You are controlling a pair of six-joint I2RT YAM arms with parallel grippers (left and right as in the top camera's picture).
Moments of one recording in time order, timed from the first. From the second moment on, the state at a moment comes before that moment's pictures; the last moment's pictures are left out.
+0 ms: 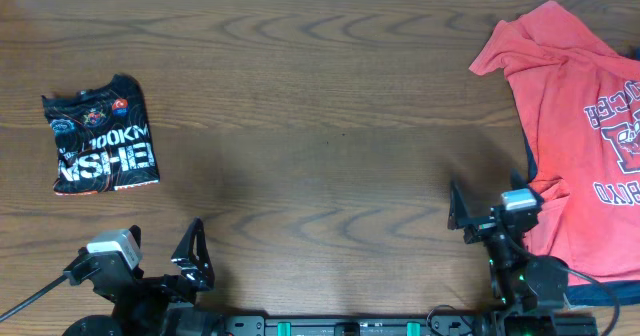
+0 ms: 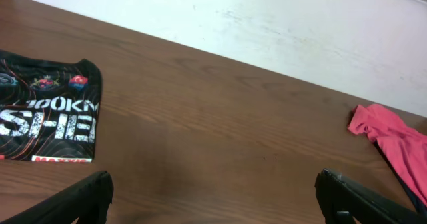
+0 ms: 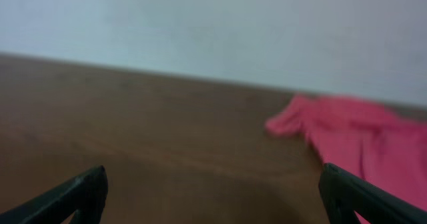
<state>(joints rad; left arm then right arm) -0.28 0.19 0.90 -1.03 -0.17 -0.41 0.01 0.01 0.01 -0.06 -0.17 -0.04</state>
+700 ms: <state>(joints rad) -0.28 0.19 0.90 -1.03 -0.17 -0.41 0.01 0.01 0.01 -0.05 -0.18 -0.04</state>
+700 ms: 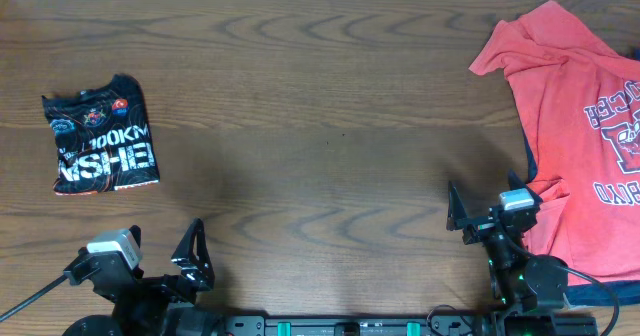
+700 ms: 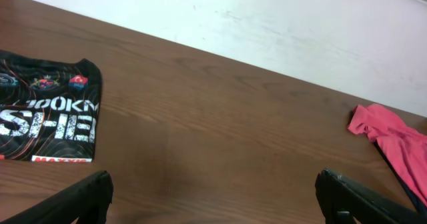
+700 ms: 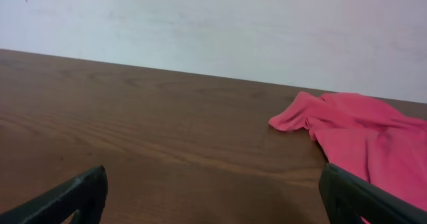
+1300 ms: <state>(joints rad) -0.28 0.19 0.90 -1.05 -0.17 -0.40 0.01 0.01 0.01 -0.05 -0.18 -0.04</state>
